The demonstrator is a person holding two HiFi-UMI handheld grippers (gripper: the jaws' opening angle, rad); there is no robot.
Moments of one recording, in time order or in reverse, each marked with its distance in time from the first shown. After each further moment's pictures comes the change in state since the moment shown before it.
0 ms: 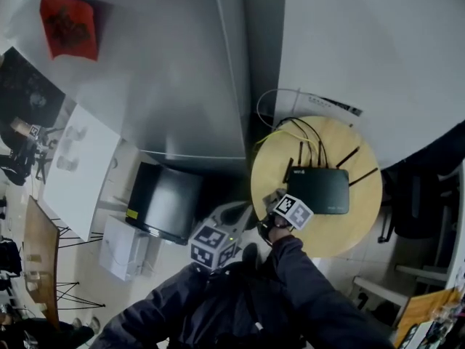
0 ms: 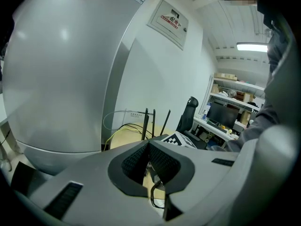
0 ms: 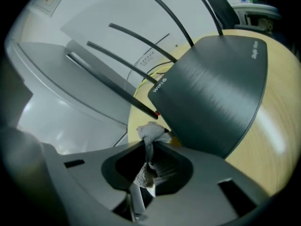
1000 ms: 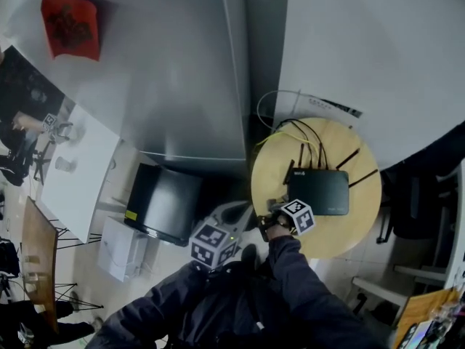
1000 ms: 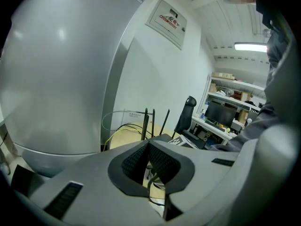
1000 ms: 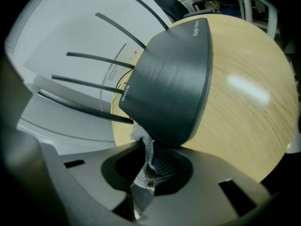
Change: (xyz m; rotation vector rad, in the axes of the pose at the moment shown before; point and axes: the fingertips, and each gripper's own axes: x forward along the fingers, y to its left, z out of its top) left arm 0.001 0.005 0.003 0.017 0.000 -0.027; right arm -0.006 -0.037 -0.007 0.425 -0.078 -0.108
